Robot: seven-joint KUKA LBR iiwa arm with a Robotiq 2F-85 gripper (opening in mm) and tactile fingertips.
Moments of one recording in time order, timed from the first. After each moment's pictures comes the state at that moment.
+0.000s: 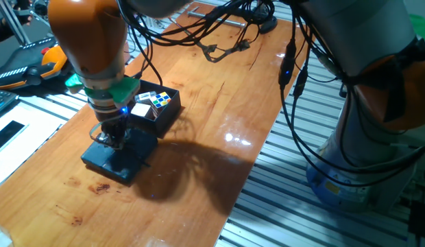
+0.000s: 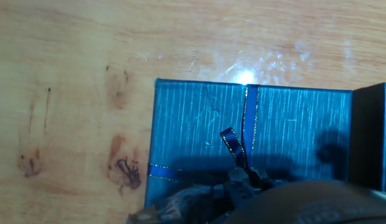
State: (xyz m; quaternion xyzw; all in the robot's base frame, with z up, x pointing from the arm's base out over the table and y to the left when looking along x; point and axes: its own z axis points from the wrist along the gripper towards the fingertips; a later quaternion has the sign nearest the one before) arm 0.587 0.206 0.066 -0.05 1.00 0.03 0.06
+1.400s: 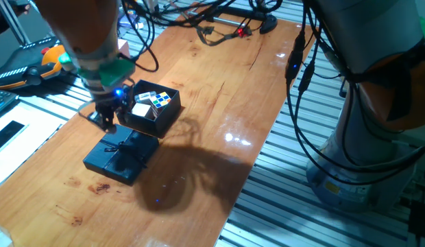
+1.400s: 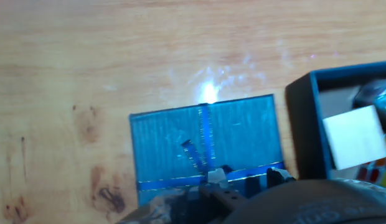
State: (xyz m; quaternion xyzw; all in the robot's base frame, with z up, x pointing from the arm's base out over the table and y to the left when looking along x) arm 0.592 0.176 0.133 0.01 1.00 -0.02 0.06
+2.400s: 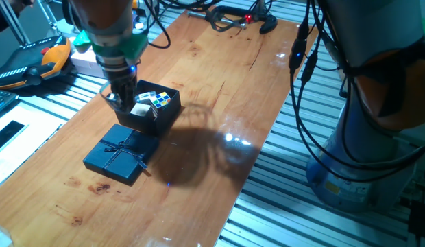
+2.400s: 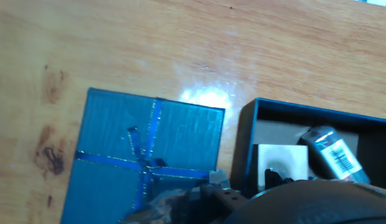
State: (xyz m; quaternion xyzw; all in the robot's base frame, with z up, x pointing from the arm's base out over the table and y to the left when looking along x) arm 0.599 0.113 0.142 -0.12 0.99 -0.01 0.07
